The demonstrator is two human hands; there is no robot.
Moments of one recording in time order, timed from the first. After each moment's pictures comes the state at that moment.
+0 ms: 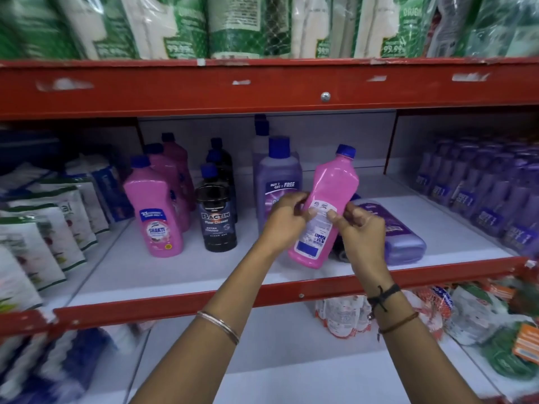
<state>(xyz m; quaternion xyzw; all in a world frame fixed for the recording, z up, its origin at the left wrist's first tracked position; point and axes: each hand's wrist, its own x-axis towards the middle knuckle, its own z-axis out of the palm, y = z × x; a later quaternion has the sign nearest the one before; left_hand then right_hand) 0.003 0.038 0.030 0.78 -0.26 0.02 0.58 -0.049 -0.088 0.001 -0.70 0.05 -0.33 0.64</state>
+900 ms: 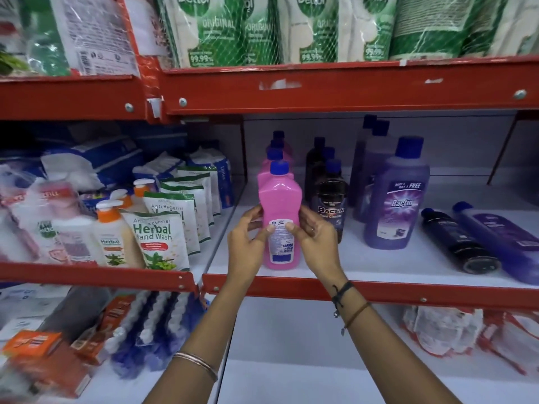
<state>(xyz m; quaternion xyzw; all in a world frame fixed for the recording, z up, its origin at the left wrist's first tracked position) -0.014 0.302 -0.017 0.72 -0.10 0.26 0.64 -0.005 0.169 -0.021 -0.69 -0.16 -0.19 0.68</state>
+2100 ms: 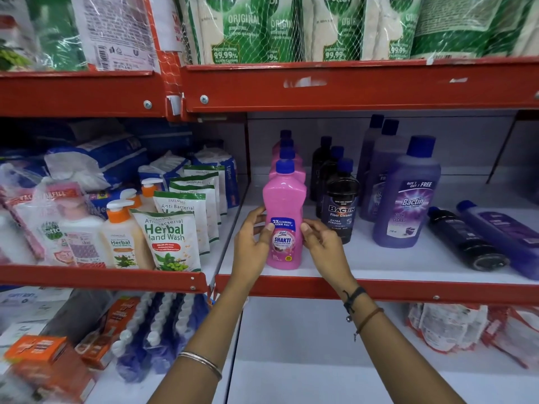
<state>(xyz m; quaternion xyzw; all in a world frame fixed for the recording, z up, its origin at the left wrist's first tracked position) -0.001 0.326 -0.030 0.73 -0.12 0.23 0.63 0.003 0.177 -0.042 -0.75 -0.13 -0.18 0.62</state>
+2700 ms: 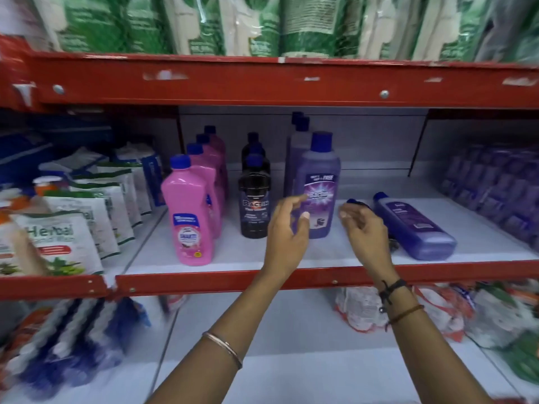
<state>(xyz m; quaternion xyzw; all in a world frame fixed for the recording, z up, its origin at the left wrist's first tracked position) -0.037 0.114 -0.009 0.72 -0.24 0.24 0.61 -0.047 -0.040 -0.011 -0.79 0.01 -0.32 0.52</state>
